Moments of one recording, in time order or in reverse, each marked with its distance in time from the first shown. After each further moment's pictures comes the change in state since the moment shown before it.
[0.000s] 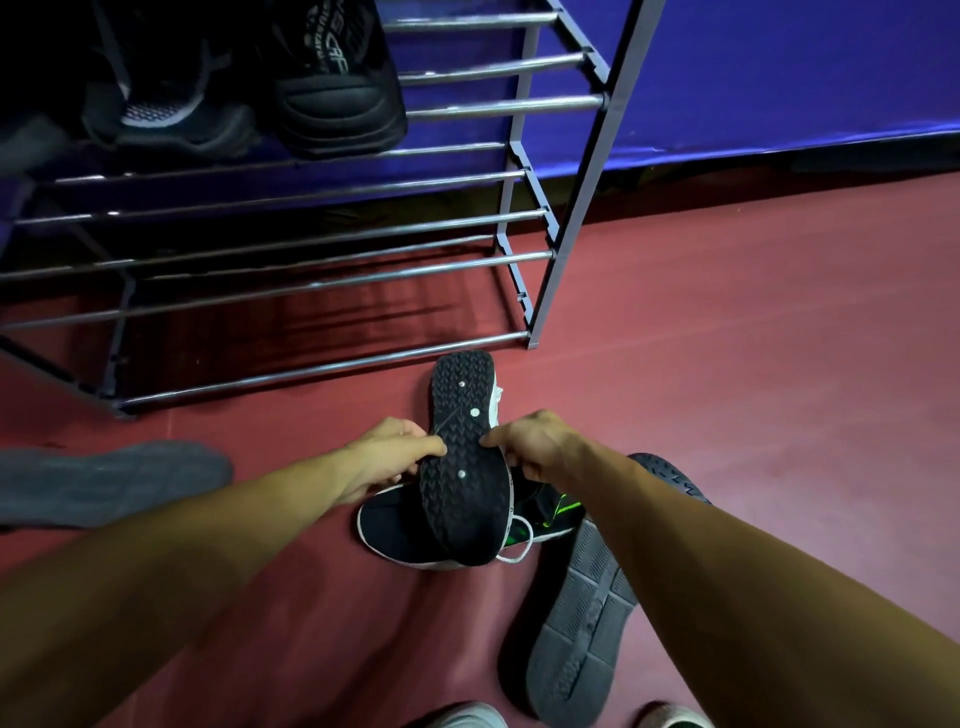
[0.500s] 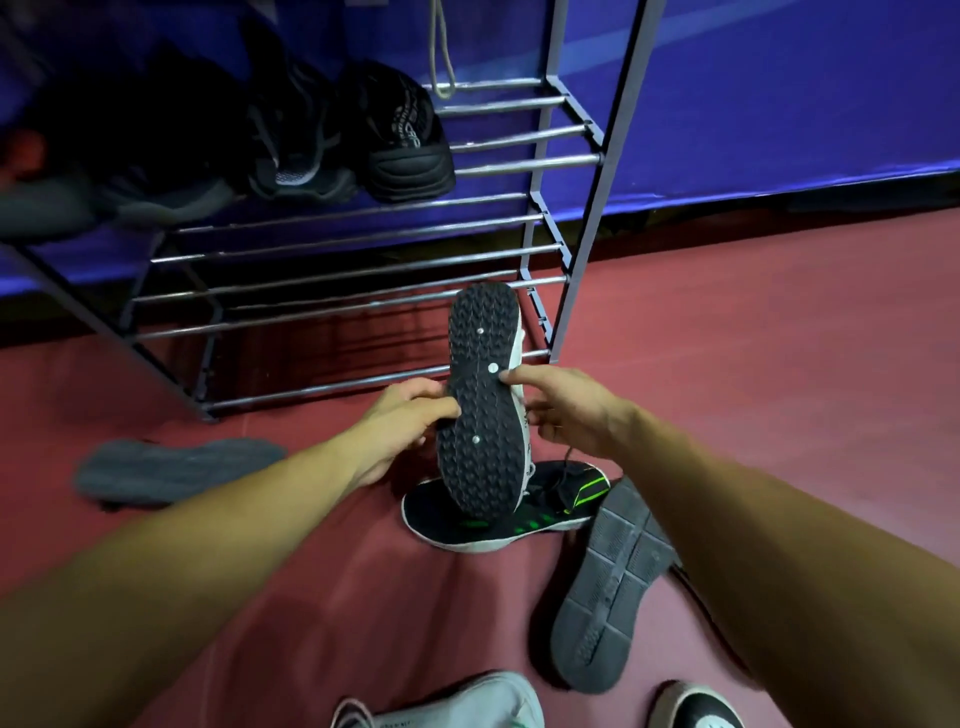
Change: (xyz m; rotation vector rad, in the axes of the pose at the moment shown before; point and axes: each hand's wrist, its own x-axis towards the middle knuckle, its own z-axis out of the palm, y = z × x) left_hand -0.090 0.031 -0.026 -0.301 0.127 0.258; right_hand -0.101 -0.044 -0.015 0.201 -0.173 -0.283
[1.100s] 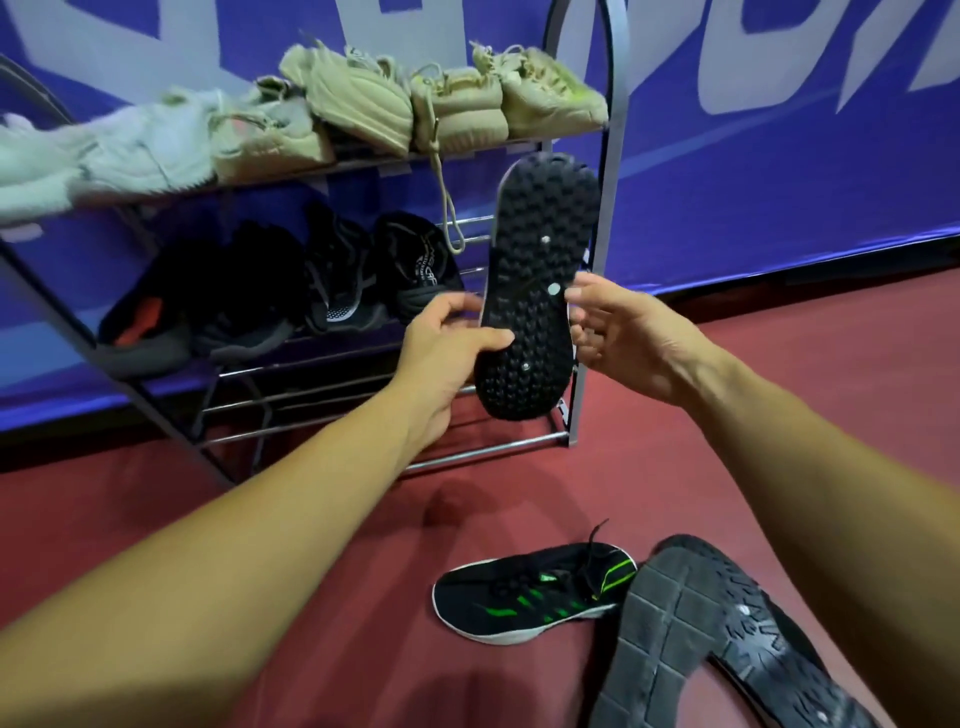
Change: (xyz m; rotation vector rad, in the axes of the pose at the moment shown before) left_hand -0.043 0.174 0.013 -0.258 0.199 0.422; right_hand -0.059 -0.141 -0.046 0.297 -0.209 -0.448
